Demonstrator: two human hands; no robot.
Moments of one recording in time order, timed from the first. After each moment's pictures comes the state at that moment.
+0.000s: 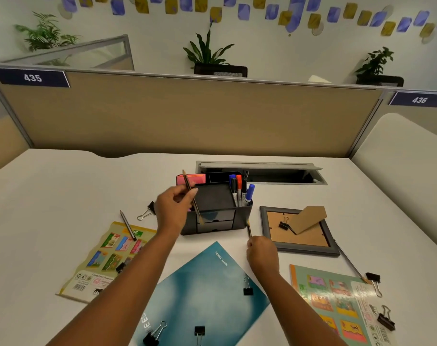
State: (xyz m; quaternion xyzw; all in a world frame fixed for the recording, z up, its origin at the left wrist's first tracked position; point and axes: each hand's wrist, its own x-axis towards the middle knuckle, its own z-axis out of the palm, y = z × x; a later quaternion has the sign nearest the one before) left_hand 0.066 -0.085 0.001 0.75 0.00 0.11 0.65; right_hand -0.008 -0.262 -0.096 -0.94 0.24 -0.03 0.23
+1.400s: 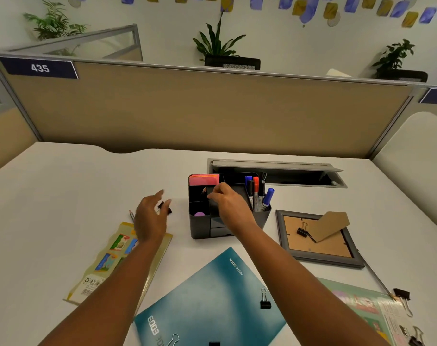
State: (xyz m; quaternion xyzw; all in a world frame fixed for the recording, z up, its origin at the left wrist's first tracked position) left_hand 0.114 -0.016 -0.062 0.87 0.04 0.18 0.46; right_hand 0.077 -0.191 -0.008 -0.98 -0.09 -0.09 0.17
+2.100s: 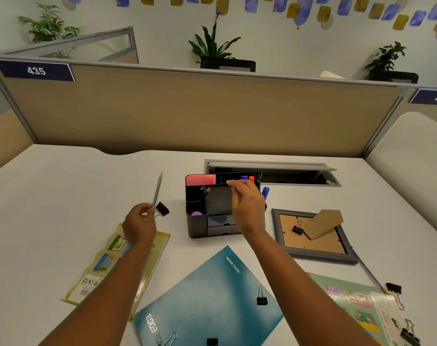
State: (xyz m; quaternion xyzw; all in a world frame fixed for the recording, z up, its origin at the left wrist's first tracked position) left_hand 0.107 -0.007 -0.060 0.83 0.17 0.16 0.51; right_hand 0.061 -0.209 -0.011 -0.87 0.07 -0.29 0.40
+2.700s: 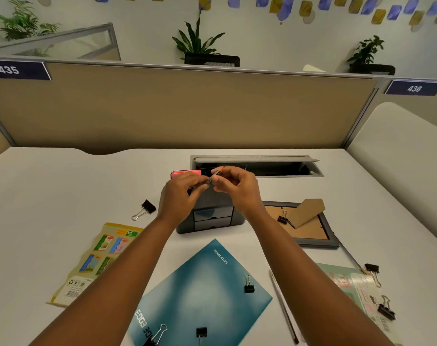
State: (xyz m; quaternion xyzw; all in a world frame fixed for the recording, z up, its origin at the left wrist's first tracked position) left_hand 0.094 -0.086 0.003 0.82 -0.29 0.18 0.45; right_hand 0.046 -0.228 0.031 -0.75 0.01 -0.15 0.64
